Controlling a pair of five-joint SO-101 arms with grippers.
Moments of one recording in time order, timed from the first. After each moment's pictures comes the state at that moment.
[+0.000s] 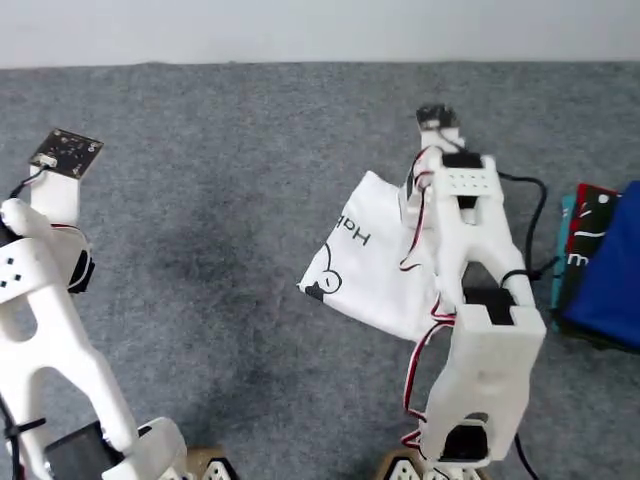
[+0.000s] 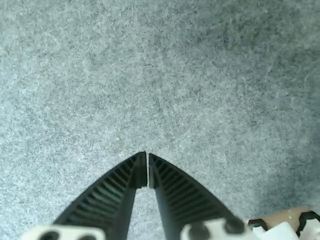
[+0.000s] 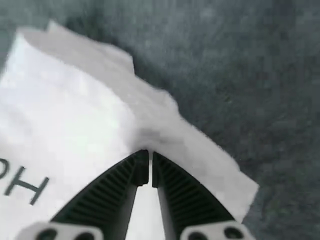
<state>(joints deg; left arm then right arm) -31.5 -16.7 8.0 99.4 -33.8 -1.9 29.6 -14.8 65.6 5.8</state>
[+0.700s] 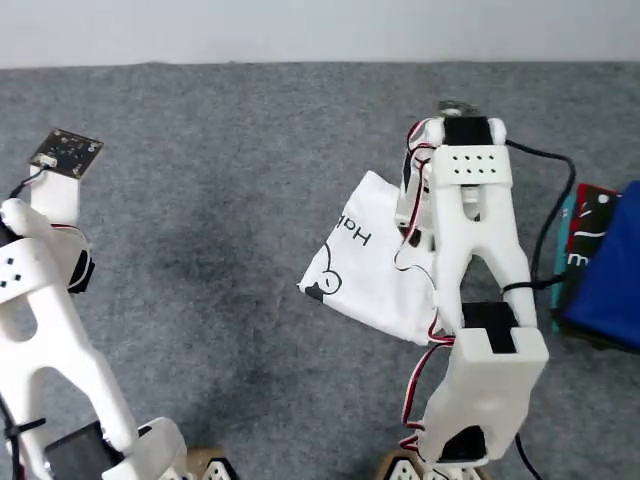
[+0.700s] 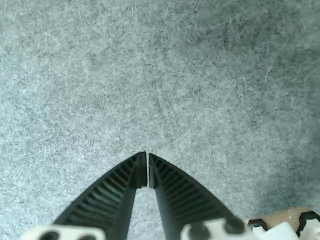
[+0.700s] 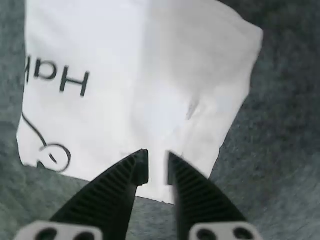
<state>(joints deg) -31.5 -16.7 8.0 99.4 -33.8 -5.1 20.9 -22.5 100.4 -17.5</state>
